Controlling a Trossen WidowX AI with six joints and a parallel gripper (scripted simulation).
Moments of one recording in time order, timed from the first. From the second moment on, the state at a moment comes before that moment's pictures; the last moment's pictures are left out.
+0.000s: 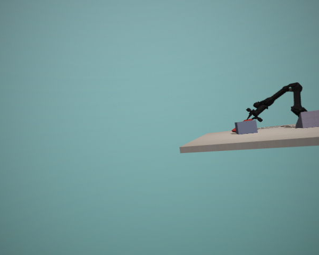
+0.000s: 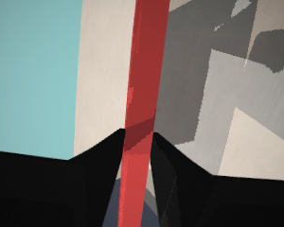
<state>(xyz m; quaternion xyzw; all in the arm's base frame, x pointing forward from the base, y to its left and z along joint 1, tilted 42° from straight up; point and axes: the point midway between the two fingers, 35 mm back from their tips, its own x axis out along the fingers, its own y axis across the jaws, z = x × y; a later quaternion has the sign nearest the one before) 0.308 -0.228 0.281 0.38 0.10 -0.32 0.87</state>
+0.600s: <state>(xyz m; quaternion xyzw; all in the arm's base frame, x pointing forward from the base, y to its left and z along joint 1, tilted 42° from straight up) 0.307 -0.240 0.272 0.37 0.10 -0.32 0.87</state>
